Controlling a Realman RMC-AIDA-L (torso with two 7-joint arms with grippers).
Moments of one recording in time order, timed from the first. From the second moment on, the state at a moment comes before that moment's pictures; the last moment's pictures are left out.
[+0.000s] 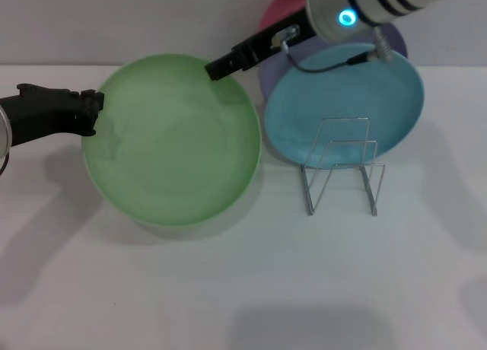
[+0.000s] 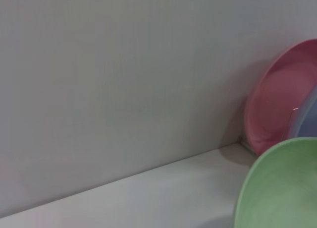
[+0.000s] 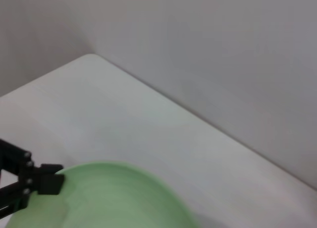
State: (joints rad) left arm -0.13 -2.07 1.47 1.66 -0.80 -0.87 0.62; right arm 0.94 2.04 1.72 1.11 -2.37 1.13 -0.43
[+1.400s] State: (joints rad) left arm -0.14 -2.06 1.47 1.67 -0.82 -0.88 0.63; right arm 0.98 2.07 1.69 0.99 -2.35 1.05 -0.57
